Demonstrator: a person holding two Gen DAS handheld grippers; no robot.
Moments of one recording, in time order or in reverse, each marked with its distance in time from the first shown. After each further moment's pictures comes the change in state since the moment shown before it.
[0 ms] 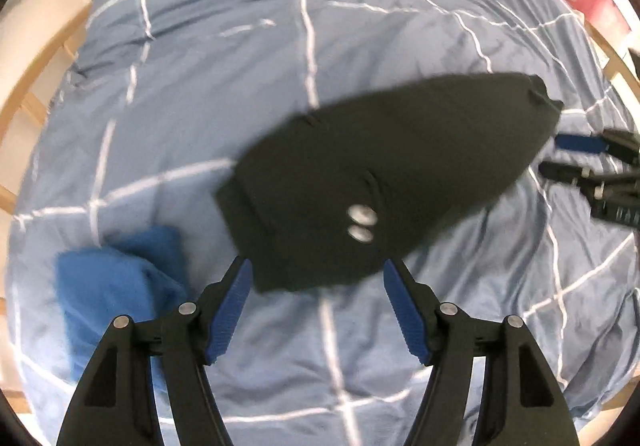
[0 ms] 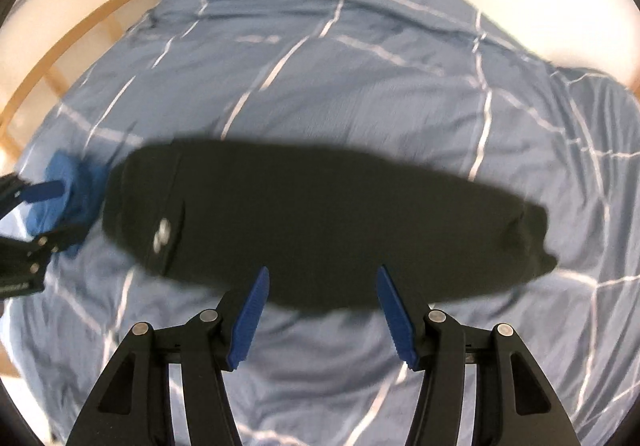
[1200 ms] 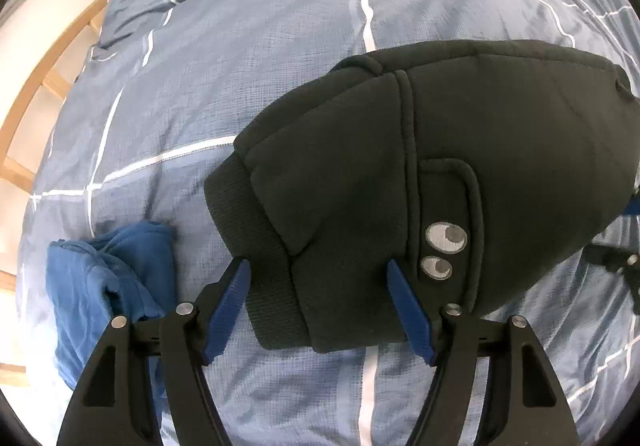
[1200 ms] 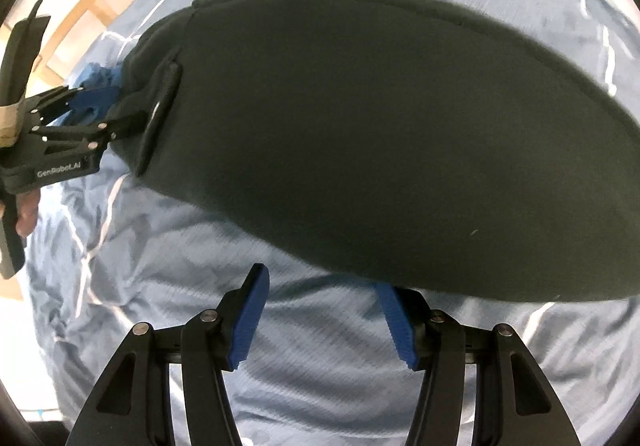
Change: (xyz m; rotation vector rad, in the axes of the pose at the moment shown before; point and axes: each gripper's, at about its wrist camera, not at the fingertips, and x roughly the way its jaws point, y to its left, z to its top) left arm 0.086 0.005 0.013 -0.062 0.049 0.201; right arm 0.109 0.004 -0.035 -0.133 0.164 0.244
